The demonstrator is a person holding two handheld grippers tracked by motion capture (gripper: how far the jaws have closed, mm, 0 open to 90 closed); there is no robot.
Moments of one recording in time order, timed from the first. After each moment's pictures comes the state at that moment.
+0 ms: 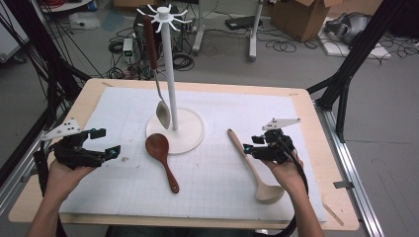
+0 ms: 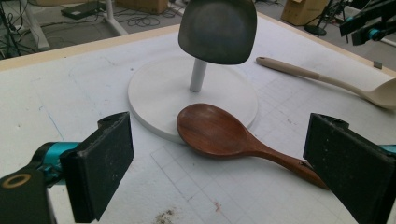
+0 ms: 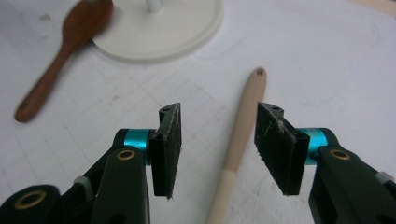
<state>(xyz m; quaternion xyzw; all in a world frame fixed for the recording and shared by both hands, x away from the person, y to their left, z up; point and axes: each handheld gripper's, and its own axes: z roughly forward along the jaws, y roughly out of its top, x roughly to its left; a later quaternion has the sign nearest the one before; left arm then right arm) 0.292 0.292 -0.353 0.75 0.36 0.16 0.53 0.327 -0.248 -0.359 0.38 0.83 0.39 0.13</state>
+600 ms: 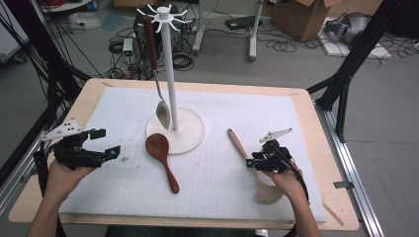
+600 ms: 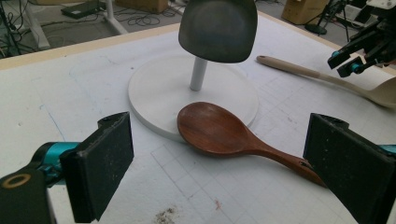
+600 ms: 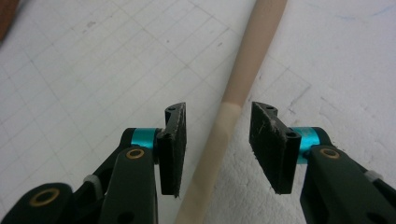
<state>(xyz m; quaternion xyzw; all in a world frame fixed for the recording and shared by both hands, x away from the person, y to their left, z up) 0.291 0.292 -0.354 0.75 0.36 0.16 0.53 0.332 -0.258 -0.409 0.39 0.86 0.33 0.07</state>
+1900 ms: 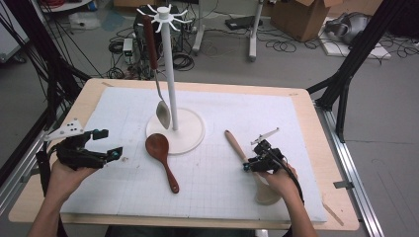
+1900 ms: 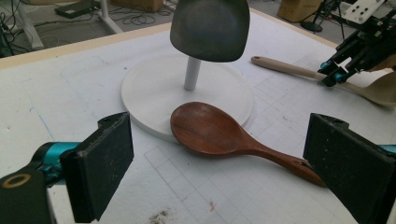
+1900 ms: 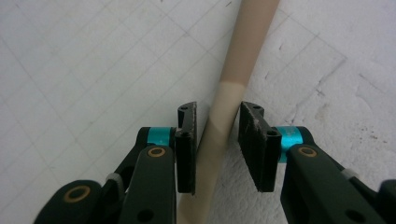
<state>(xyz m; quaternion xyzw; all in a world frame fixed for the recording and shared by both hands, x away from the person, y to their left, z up) 0.291 0.287 -0.354 0.76 0.35 0.16 0.53 0.342 -0.245 -0.423 0.40 0.88 0.27 0.03</state>
